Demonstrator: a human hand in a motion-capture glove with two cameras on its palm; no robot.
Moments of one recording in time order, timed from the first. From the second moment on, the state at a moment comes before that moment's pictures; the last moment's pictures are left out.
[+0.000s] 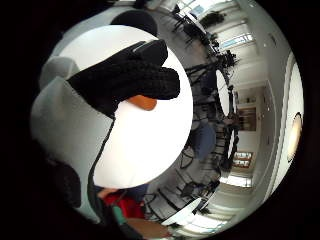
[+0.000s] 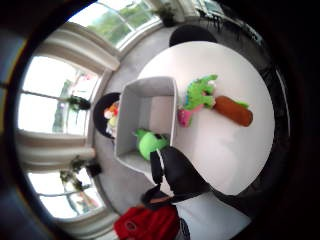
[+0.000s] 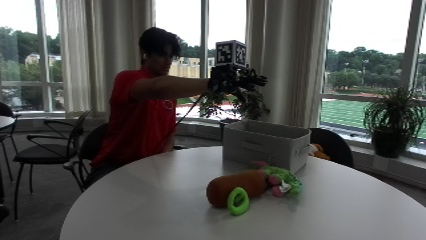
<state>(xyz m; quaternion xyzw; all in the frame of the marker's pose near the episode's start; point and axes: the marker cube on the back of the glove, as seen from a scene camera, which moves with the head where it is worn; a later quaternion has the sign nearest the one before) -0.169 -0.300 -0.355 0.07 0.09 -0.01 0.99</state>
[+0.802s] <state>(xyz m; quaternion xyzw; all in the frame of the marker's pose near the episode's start) -0.005 -0.421 -0.138 -0.12 0.12 0.07 0.98</state>
